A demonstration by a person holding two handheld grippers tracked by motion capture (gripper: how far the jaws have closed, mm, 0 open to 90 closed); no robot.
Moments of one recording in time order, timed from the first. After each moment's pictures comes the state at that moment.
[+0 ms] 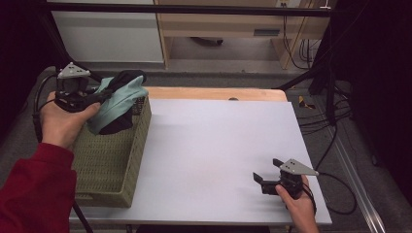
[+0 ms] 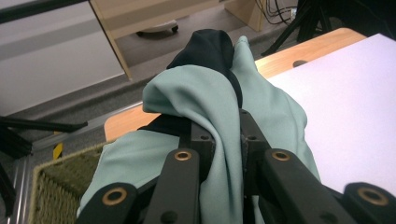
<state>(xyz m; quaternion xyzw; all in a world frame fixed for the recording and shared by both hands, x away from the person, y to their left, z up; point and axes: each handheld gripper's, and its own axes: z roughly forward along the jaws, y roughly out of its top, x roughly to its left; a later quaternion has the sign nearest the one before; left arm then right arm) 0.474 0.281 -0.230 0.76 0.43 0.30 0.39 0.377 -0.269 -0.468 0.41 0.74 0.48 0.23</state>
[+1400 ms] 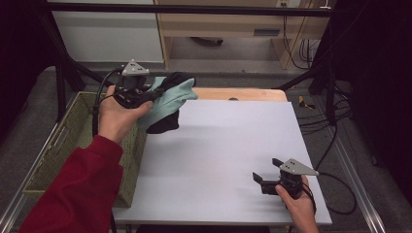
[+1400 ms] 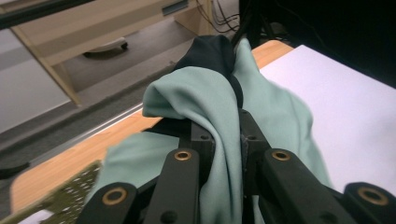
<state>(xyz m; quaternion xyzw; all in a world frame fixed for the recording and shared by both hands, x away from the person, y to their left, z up) 0.492 0.163 -0.238 0.79 0.36 0.25 0.42 0.377 -0.268 -0.466 0.41 0.74 0.49 0.22</state>
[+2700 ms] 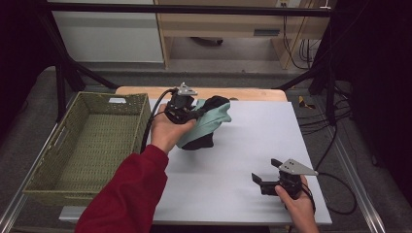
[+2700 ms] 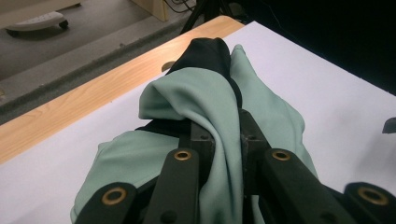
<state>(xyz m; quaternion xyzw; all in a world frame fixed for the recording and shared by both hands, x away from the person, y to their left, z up) 0.511 0.068 -0.311 0.82 0.34 0.17 0.42 0.377 -0.266 -0.467 0.41 0.74 0.49 0.22</state>
